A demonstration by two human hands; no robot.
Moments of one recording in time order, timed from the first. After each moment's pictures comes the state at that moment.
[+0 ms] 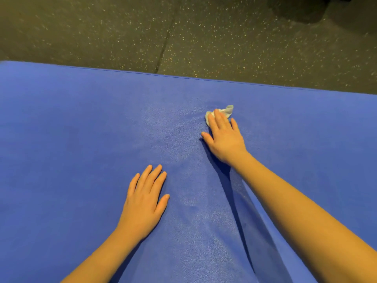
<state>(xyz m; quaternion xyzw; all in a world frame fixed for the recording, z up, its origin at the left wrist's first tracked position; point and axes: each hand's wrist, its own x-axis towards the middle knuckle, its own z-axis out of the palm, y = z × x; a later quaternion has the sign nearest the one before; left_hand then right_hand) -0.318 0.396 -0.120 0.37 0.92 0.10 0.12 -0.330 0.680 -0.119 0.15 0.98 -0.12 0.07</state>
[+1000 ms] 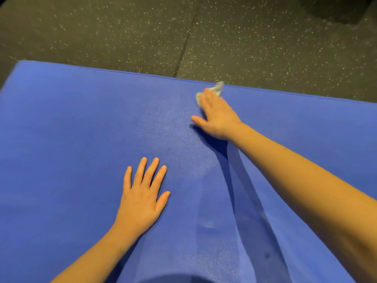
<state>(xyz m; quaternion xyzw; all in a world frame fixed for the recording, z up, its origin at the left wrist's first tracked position) -0.376 0.389 -0.122 0.35 0.93 0.00 0.12 -0.452 0.685 -0.109 0.03 0.98 -0.15 0.09</state>
